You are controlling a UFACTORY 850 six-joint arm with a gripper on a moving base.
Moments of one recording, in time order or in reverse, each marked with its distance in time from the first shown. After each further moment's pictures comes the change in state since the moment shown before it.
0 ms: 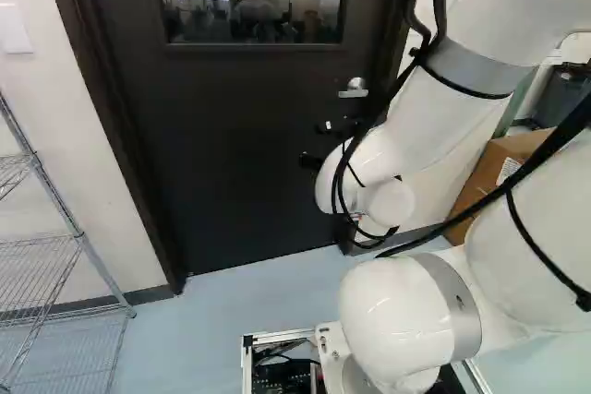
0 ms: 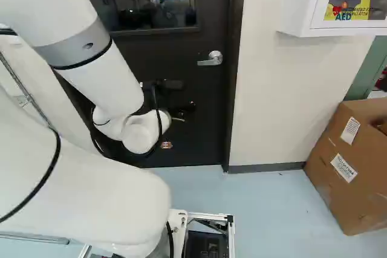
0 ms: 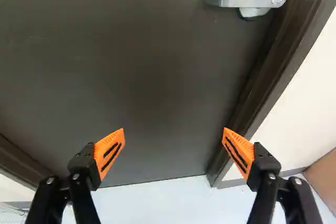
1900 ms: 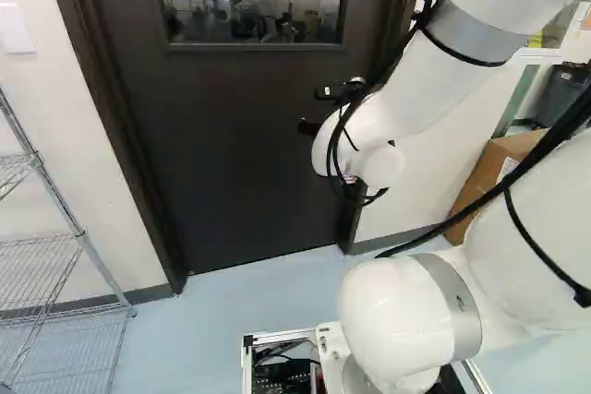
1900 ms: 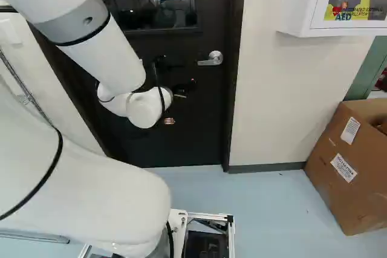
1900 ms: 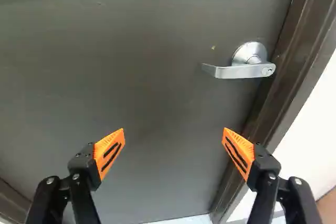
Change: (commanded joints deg) arm 0.0 -0.6 -9.8 0.0 0.0 0.0
